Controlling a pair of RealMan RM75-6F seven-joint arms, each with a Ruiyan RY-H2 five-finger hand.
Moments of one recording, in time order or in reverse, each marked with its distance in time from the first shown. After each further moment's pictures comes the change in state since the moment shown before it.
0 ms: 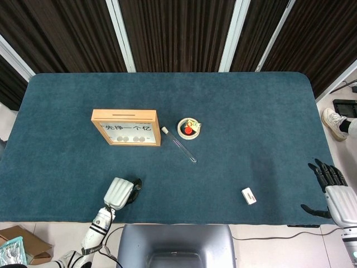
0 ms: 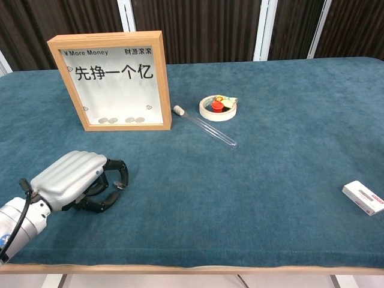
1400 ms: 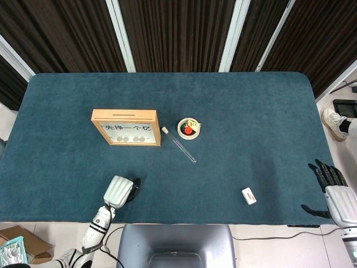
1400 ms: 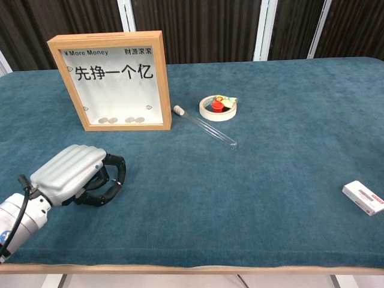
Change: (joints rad) left arm -0.006 -0.023 -0.005 0.061 0.036 0.047 -0.050; right arm 0.000 0.002 0.001 -0.005 0.010 -0.008 -0.013
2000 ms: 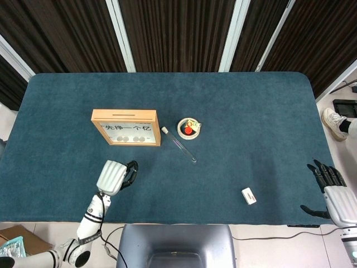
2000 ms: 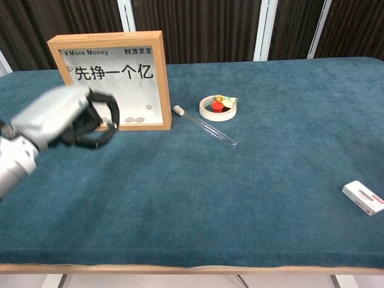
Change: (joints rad) left arm -0.056 0.168 -0.140 -0.284 -0.017 0.052 0.004; right arm 0.002 0.001 -0.002 -0.003 -0.004 -0.004 0.002
